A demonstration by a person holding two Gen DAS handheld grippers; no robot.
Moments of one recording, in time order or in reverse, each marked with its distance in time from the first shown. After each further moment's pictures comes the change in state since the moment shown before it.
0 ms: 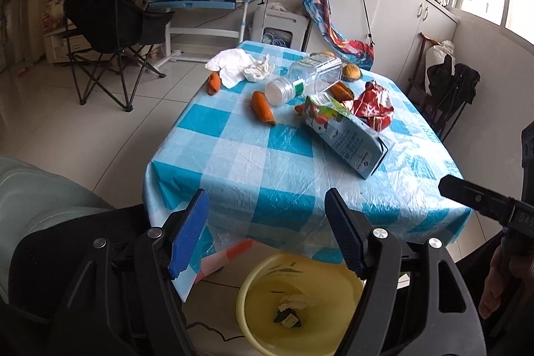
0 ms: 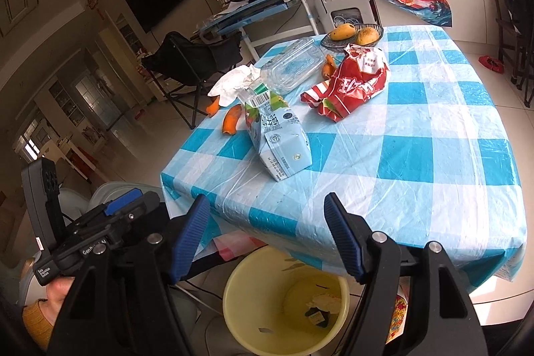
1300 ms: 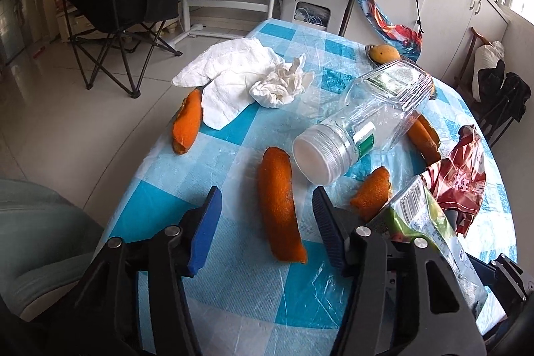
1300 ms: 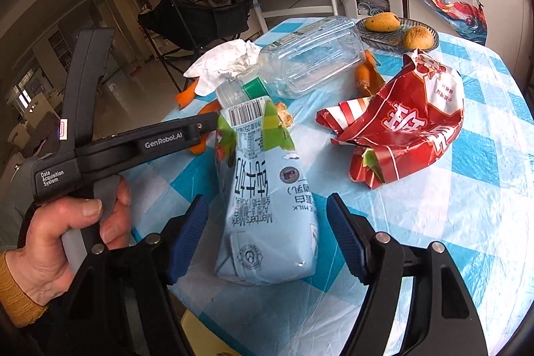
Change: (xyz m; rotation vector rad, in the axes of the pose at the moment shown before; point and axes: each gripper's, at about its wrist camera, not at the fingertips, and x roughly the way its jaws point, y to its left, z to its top) left arm 0.183 -0.008 0.099 -0.052 0.138 0.141; right arm 0.107 -0.006 0.056 -0.159 0.148 -0.032
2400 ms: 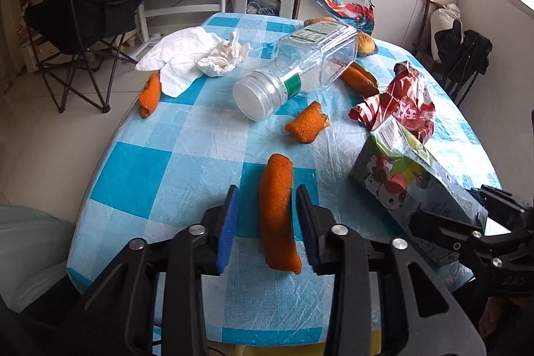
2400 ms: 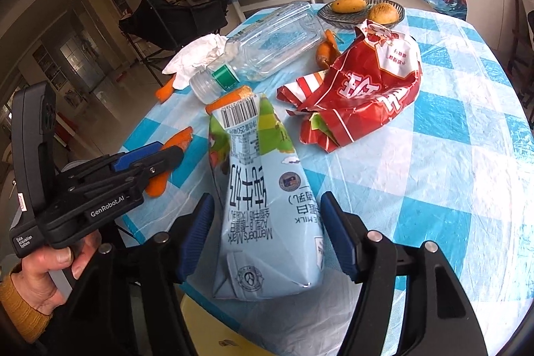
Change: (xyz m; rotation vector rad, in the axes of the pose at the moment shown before) left arm -0.039 -0.022 -0.050 0.190 0.014 -0.125; right arm -0.014 -0.016 -0.012 0.076 0.034 -0.039
